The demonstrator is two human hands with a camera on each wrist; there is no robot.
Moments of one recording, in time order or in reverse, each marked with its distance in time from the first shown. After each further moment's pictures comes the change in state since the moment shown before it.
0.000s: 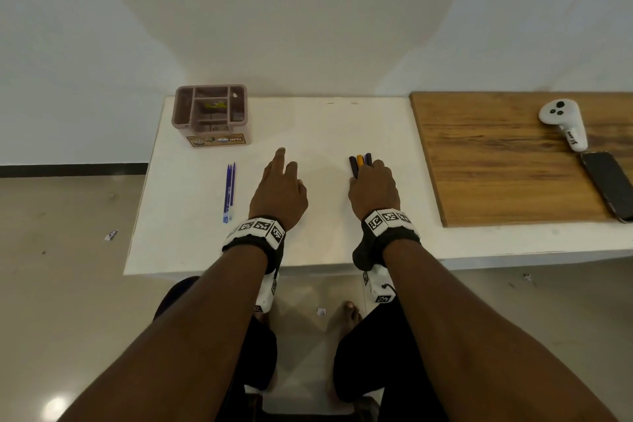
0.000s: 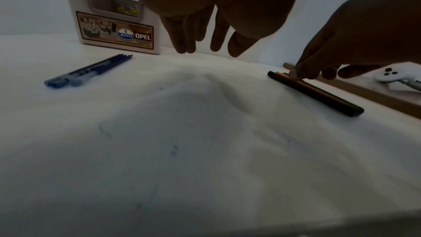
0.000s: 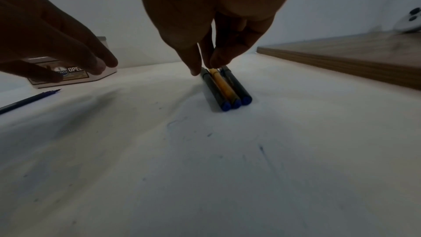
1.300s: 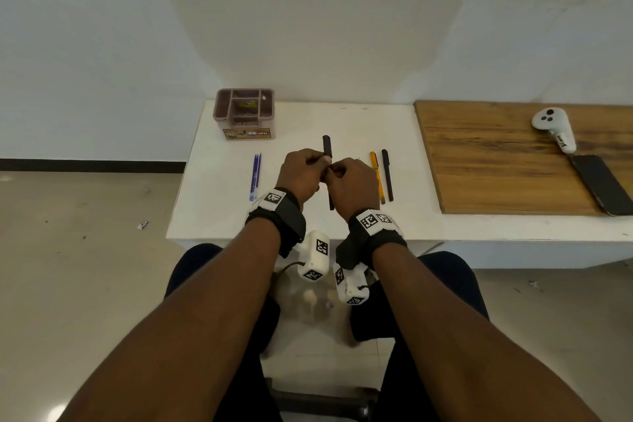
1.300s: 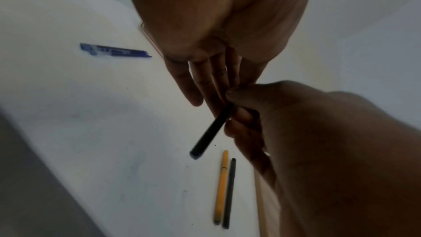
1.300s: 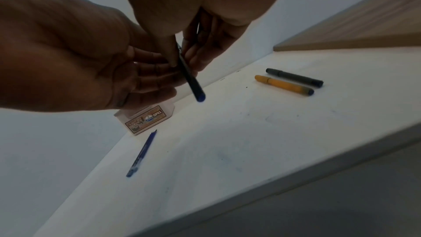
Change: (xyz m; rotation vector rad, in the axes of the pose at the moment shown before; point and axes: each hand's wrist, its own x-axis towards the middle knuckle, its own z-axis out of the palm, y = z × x) left_hand -0.049 0.032 -0.042 -0.920 0.021 -0.201; right_hand -0.089 -0.056 -0.022 0.504 0.130 -0.140
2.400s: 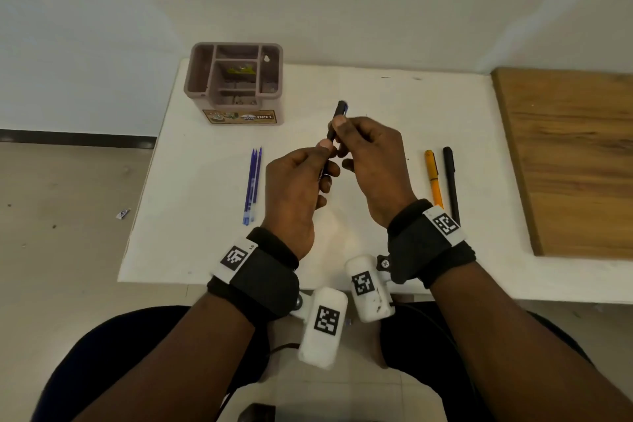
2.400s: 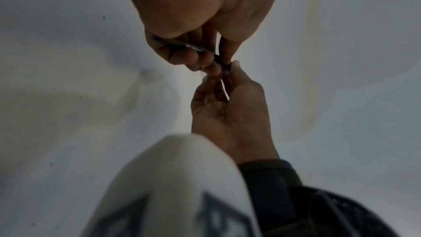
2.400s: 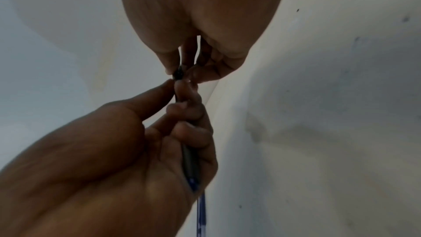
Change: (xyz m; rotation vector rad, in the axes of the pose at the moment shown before) left_hand 0.062 -0.038 -0.009 -0.429 0.160 -0.237; right_hand 0.104 0.004 0.061 0.625 -0.127 0.112
